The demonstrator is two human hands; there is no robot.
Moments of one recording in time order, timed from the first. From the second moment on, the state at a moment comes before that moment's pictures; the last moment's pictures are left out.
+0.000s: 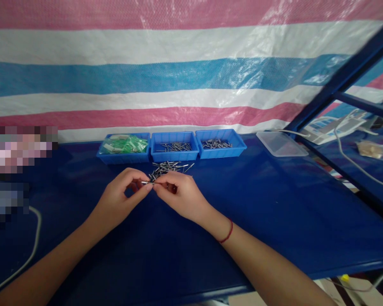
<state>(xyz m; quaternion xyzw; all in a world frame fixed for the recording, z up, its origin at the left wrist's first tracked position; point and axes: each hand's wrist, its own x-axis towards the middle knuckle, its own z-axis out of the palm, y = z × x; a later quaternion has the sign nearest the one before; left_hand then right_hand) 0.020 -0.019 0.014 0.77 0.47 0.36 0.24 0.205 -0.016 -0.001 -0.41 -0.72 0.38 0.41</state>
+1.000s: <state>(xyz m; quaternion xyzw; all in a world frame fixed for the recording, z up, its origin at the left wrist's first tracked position) 0.004 0.001 -0.009 0.87 0.46 0.14 0.09 0.240 0.013 -0.004 -0.53 -0.73 0.18 0.40</state>
